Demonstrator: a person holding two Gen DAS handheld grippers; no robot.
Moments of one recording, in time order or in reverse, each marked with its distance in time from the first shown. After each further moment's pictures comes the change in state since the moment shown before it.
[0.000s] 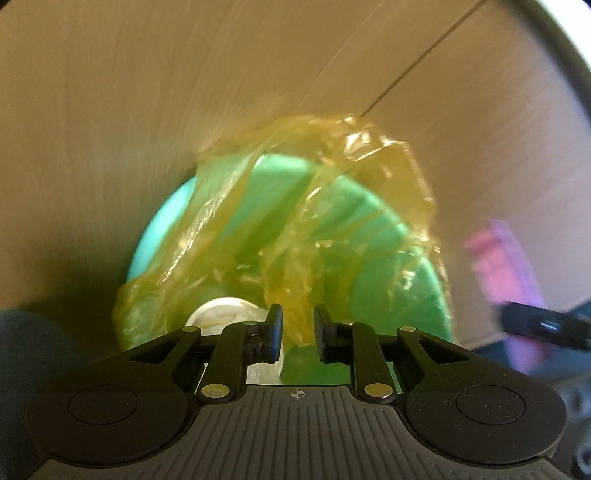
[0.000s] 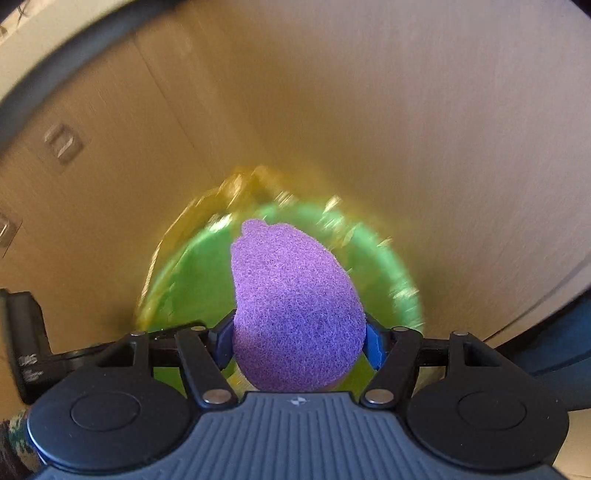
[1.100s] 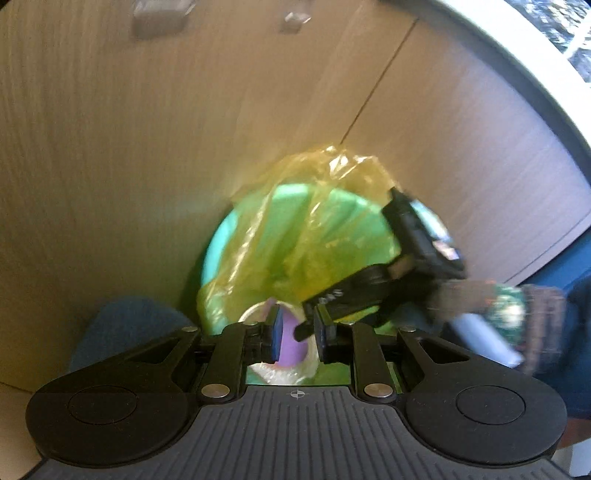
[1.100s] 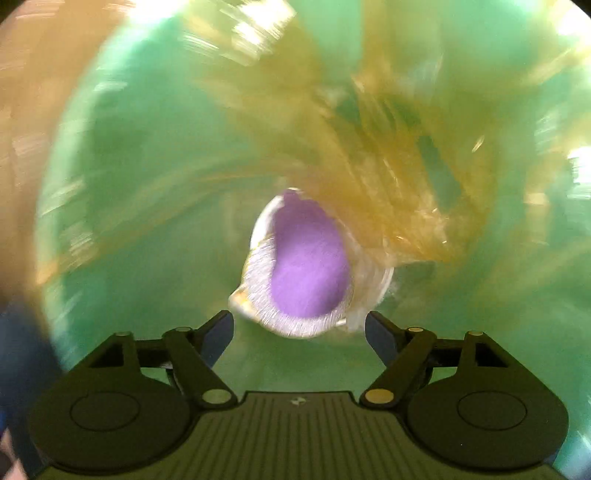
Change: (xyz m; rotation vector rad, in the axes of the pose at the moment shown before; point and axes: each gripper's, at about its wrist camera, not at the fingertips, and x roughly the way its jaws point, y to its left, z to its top) left arm -0.092 -0.017 -0.012 0.181 -0.058 0.086; right arm 0.191 0.041 0.001 -0.002 0.576 0.024
